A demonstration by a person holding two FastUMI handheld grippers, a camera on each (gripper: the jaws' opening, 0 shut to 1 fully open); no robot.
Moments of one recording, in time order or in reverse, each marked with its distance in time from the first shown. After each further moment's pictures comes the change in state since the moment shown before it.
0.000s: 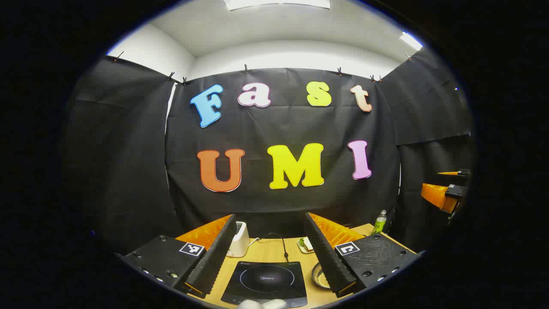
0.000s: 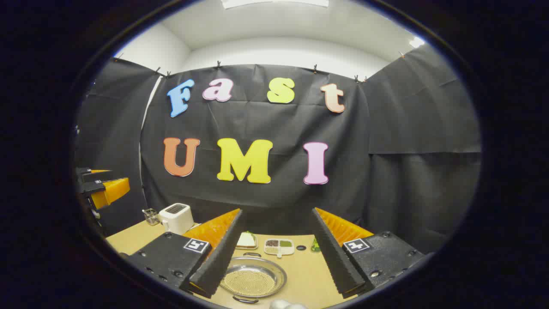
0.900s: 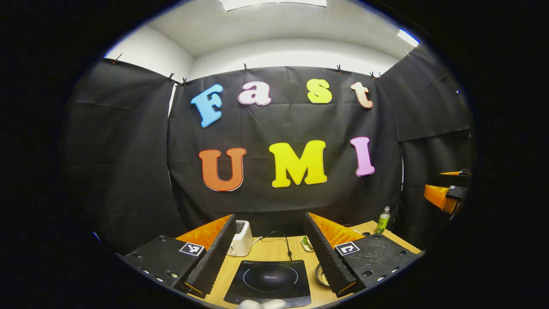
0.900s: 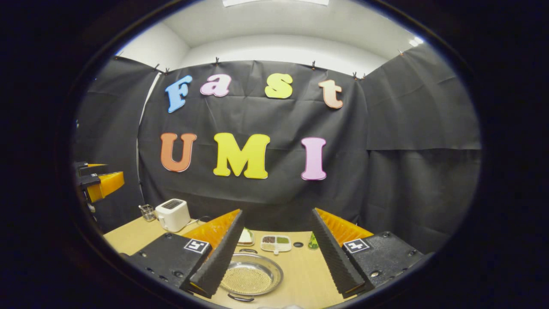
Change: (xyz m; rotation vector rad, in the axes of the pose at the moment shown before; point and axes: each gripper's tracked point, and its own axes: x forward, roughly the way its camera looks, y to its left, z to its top) left arm 0.002 0.002 -0.009 0.015 0.008 0.010; right arm 0.006 -0.008 -0.021 -0.009 0.022 -0.013
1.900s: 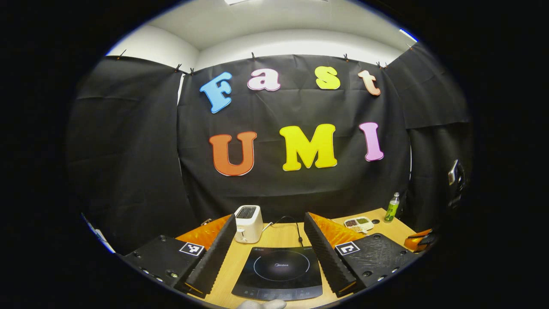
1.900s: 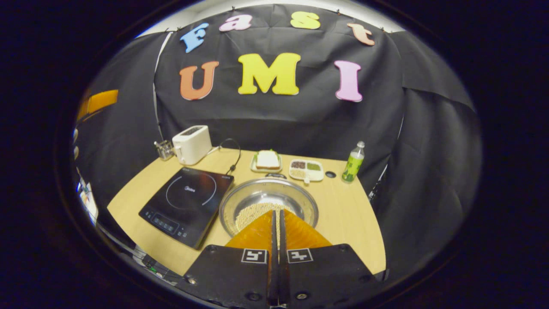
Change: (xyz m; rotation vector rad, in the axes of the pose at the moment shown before) left arm -0.019 0.029 -0.059 -0.001 0.104 0.058; right arm -0.004 0.074 -0.231 -0.028 0.533 0.200
